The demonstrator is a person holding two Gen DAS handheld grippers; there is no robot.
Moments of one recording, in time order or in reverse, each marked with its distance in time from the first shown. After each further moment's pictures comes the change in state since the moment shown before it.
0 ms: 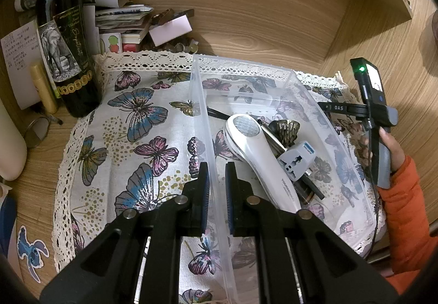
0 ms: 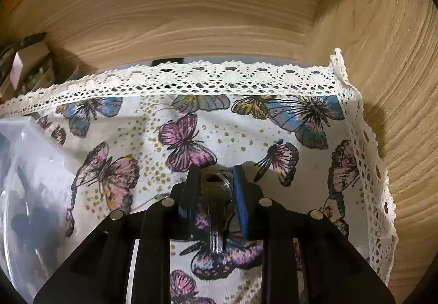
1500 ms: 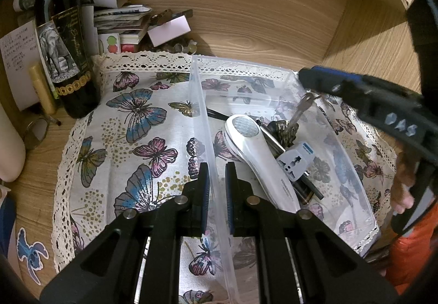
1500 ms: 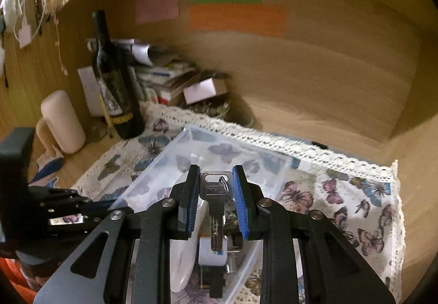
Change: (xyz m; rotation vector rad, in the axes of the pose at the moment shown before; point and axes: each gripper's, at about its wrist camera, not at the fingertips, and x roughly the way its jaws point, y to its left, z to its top) left arm 0.001 0.003 0.003 -0.005 0.002 -0.012; right arm -0.141 0.156 -0.046 -0.336 -0.272 0.324
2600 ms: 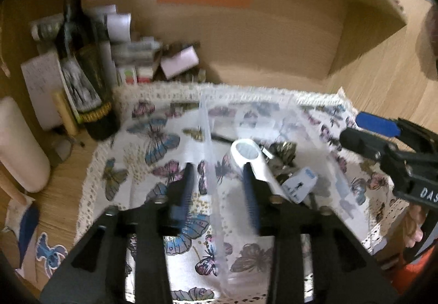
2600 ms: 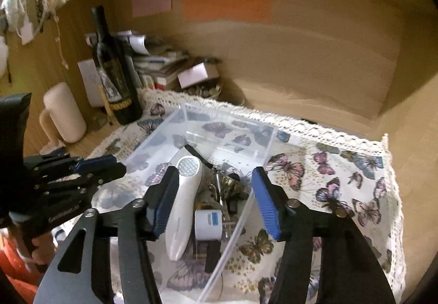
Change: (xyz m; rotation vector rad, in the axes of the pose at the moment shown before) left arm -0.041 -0.020 0.004 0.043 -0.140 0.100; right arm -0.050 -0.011 -0.031 0.061 -0.021 -0.020
